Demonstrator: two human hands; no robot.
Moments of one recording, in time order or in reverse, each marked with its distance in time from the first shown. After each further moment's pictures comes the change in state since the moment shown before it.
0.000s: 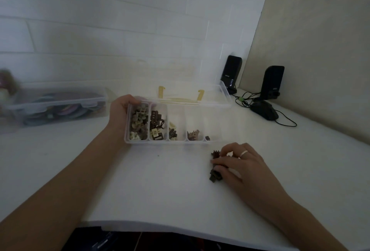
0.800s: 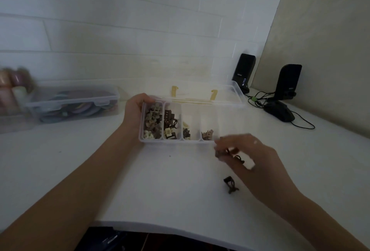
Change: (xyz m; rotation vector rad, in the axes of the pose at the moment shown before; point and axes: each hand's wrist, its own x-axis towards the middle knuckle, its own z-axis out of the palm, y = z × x) left_hand 0.000 0.000 0.004 0.002 0.019 -0.003; right_hand 0.025 -0.029 -0.014 0.377 0.127 -0.017
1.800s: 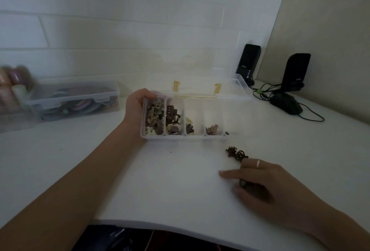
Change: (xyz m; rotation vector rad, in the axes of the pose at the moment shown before) left_hand 0.005 -0.004 0.000 0.032 -0.018 -0.018; right_hand -0.032 0.025 -0.013 -0.093 -0.372 -0.052
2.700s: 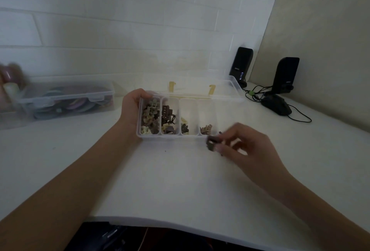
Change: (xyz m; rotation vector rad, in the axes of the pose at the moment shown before) left_hand -0.004 0.000 0.002 -0.022 -0.042 -0.006; right_hand 0.042 -0.018 -0.008 0.454 0.353 0.136
